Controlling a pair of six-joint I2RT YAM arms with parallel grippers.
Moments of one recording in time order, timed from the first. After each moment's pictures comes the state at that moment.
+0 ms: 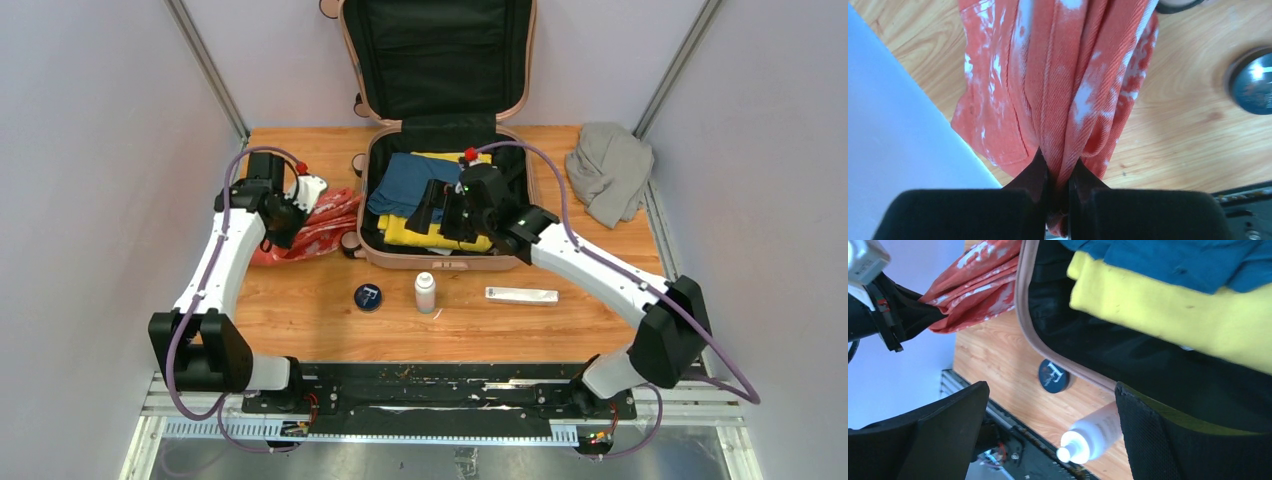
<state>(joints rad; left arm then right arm) 0.00 1.35 1.18 -0.95 0.01 0.60 0.74 1.43 1.23 -0.33 -0.06 0.74</state>
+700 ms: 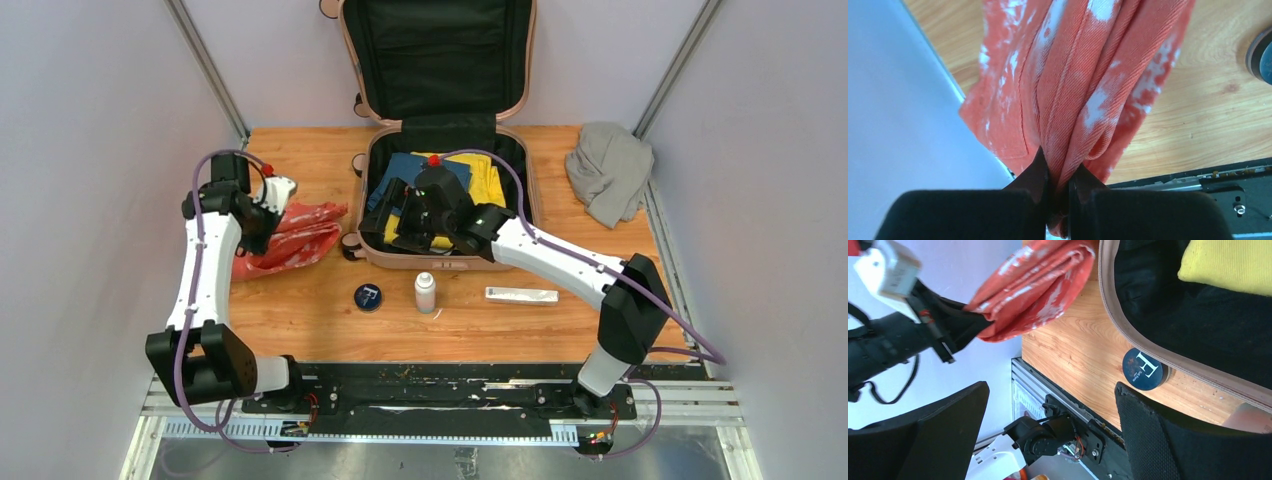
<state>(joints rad) 0.16 1.30 1.22 -1.09 0.06 0.60 0.89 1.64 1.40 -0.25 -0.13 1.09</state>
